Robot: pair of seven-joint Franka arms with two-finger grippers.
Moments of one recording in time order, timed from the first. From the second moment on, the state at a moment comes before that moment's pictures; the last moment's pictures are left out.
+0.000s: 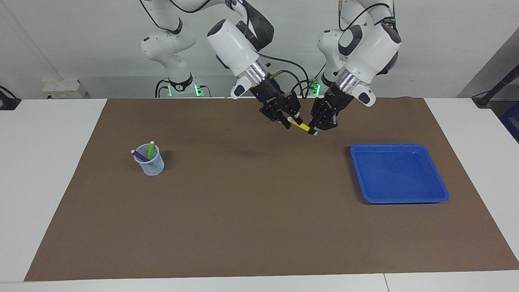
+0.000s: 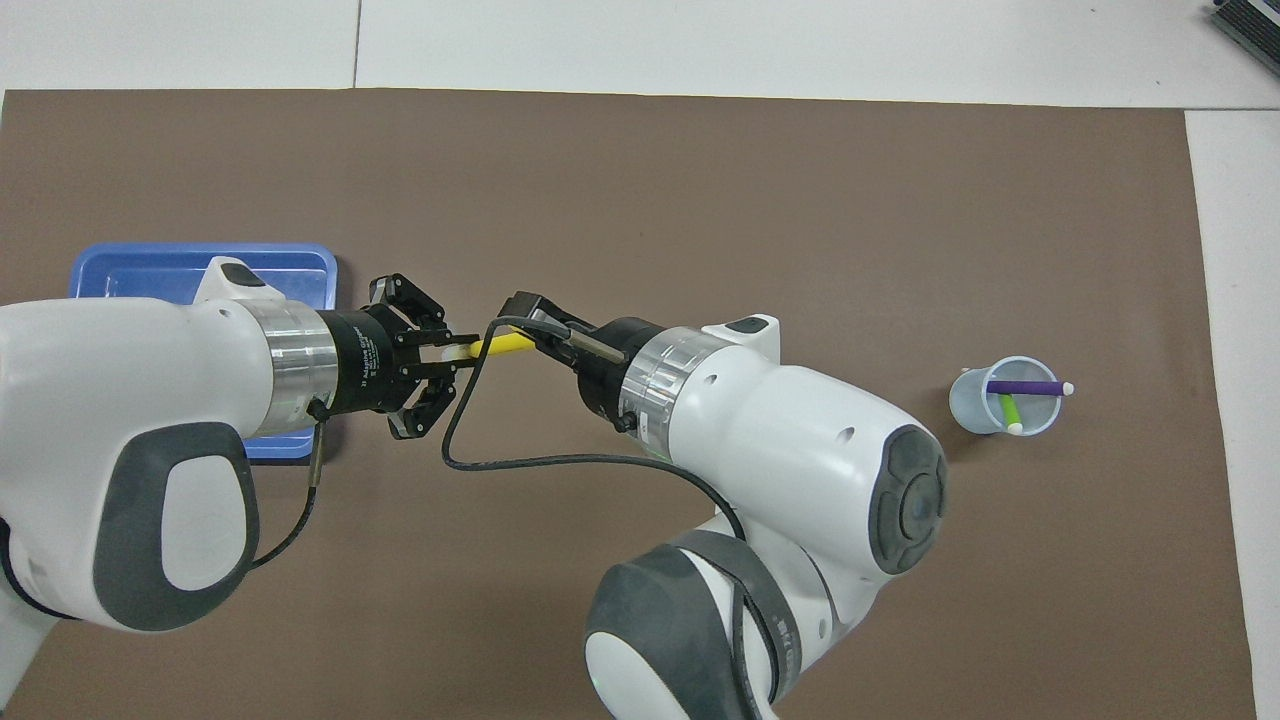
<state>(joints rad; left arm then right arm) -0.22 -0.14 -0.16 -2.09 -0.54 2.25 -1.71 0.61 0.11 0.07 -1.89 0.60 2.74 0.74</state>
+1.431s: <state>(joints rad) -0.22 -0.15 -0.15 -2.09 -0.54 2.25 -1.72 0.62 0.11 0.07 -1.89 0.60 2.74 0.74</state>
